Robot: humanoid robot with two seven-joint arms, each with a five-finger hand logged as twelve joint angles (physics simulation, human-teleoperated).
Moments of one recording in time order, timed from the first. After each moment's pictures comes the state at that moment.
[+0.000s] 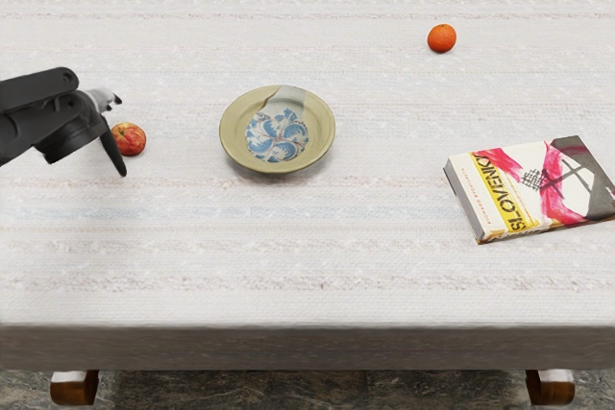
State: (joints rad) left arm -1.28 0.40 0.17 -0.83 0.67 0.09 0.61; right arm -0.08 0.00 -0.08 0.21 0.03 0.03 0.06
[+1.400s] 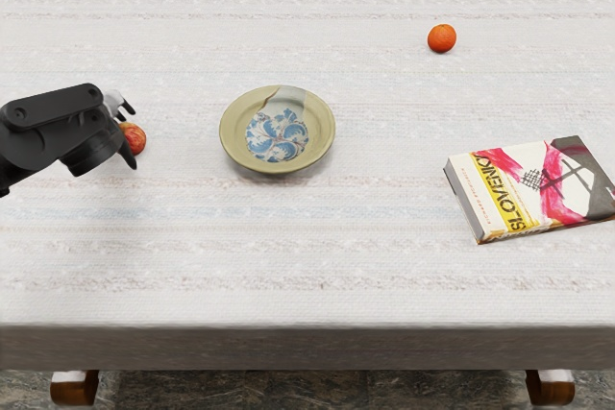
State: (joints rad) left arm -1.25 0.33 0.18 -0.79 0.68 0.19 0.61; right arm -0.08 0.00 -0.08 0.21 0.03 0.03 0.06
